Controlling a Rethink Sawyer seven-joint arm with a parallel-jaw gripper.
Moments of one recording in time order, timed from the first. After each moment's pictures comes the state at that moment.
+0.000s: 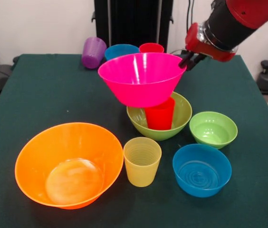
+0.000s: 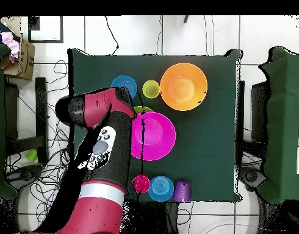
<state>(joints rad) 0.21 -0.41 -0.25 1.24 -0.15 1.16 1.88</state>
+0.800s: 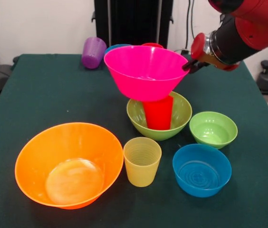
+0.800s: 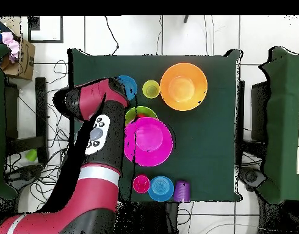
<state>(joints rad) 0.22 -0.30 -0.26 1.09 -0.15 1.36 1.88</state>
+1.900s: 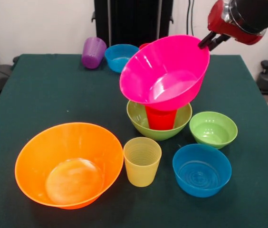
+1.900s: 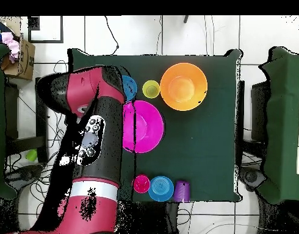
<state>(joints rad) 0.22 -0.41 -0.26 1.06 -0.11 1.46 1.88</state>
